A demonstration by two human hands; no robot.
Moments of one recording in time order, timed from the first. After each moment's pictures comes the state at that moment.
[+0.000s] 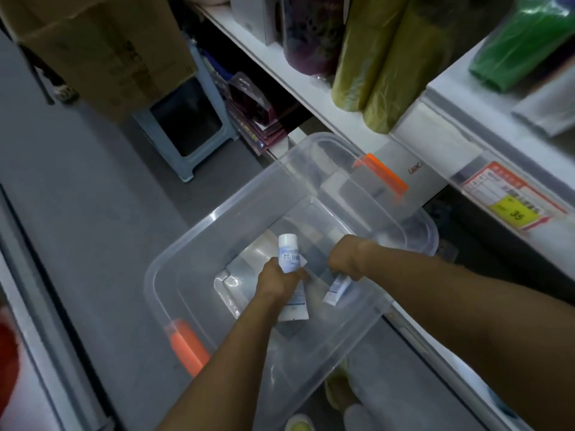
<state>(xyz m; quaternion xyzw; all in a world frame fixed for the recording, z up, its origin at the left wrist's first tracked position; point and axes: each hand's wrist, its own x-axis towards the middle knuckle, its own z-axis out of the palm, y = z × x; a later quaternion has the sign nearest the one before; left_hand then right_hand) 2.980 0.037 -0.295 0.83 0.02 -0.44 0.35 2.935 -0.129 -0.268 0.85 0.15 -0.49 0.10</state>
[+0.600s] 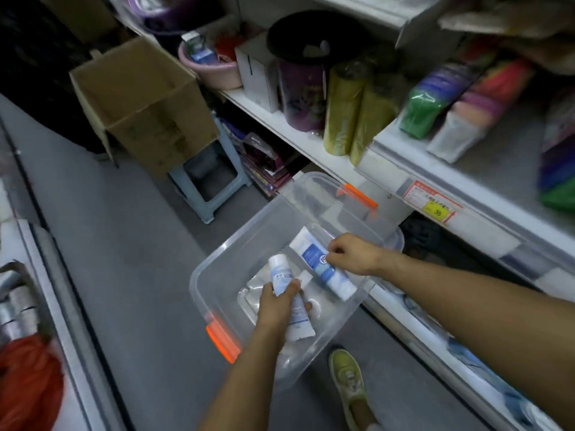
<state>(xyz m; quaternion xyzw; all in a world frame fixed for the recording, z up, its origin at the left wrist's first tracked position) 2.938 0.081 -0.168 0.70 0.12 -0.43 0.56 2.892 -0.113 -0.165 0.87 -0.24 -0.18 -0.39</state>
